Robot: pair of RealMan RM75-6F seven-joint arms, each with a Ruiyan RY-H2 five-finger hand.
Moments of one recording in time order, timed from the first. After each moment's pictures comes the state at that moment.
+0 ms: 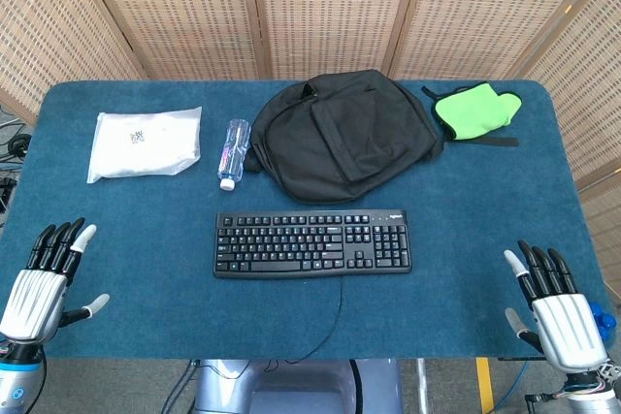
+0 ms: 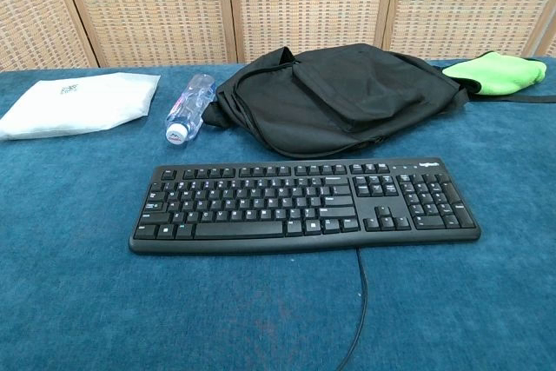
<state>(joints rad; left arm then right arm) -0.07 -1.21 0.00 -1.63 1.68 1.59 0.13 0.01 -1.12 -0.02 -1.65 -1.74 1.61 -0.15</state>
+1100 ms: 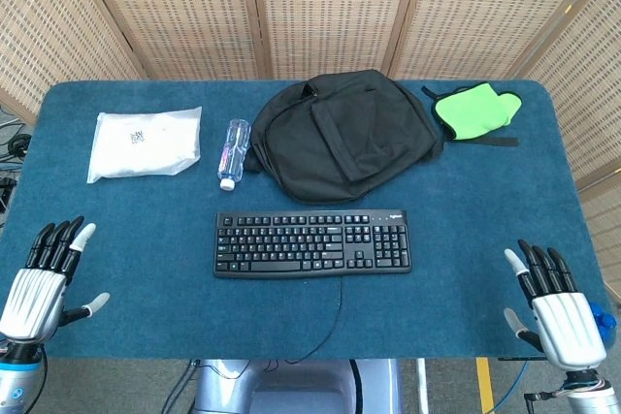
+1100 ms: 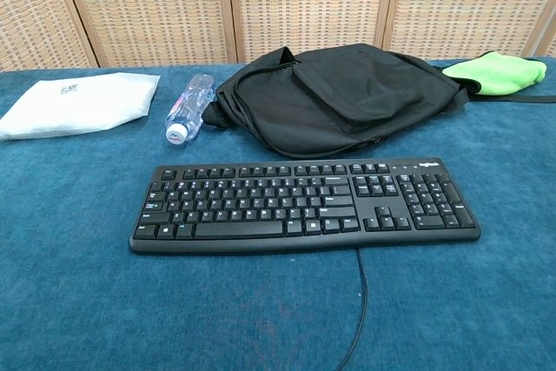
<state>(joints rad) -0.08 -1.21 0.00 -1.64 1.69 1.60 0.13 0.02 -1.11 -0.01 -1.67 -1.72 1.59 -0.14</state>
